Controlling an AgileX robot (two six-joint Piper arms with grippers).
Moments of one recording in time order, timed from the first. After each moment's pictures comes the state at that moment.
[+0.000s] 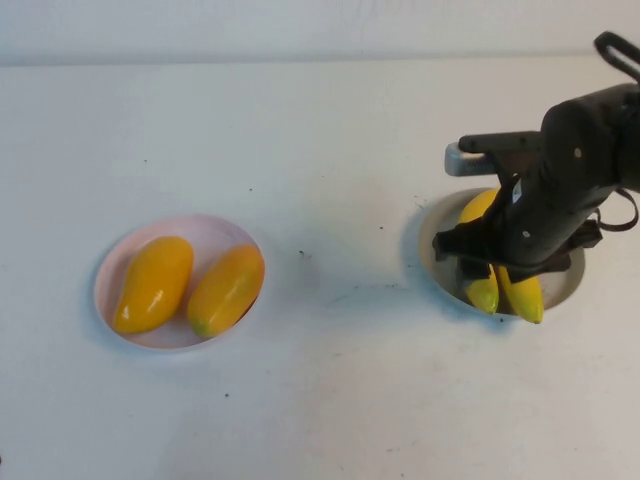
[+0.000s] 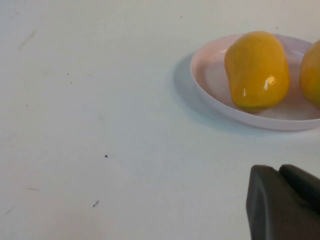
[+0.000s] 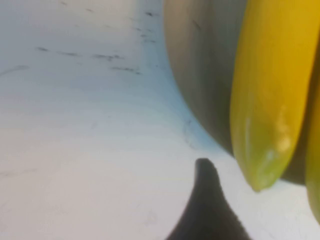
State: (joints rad) right arm 0.46 1.79 -1.33 0.00 0.89 0.31; left arm -0.09 -0.01 0.03 0.02 0.38 -0.02
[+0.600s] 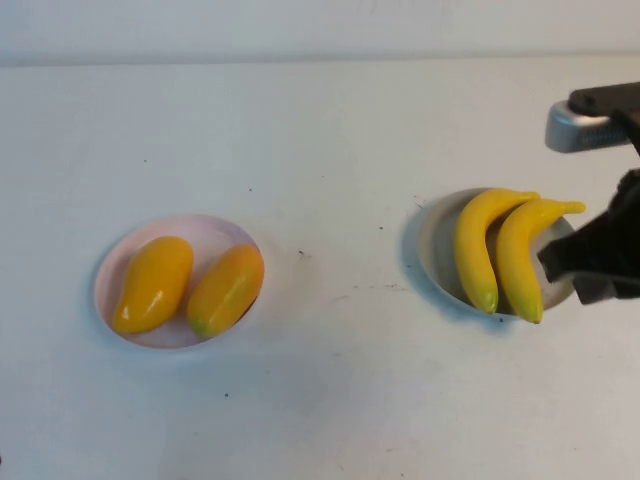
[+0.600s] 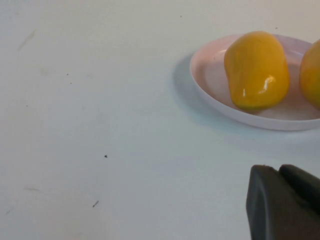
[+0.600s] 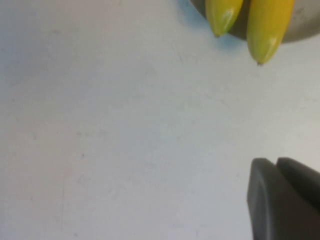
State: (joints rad) right arm 0.48 1.34 -1.25 0.00 1.23 0.24; left arm -0.09 -0.01 0.03 0.02 0.38 -0.02
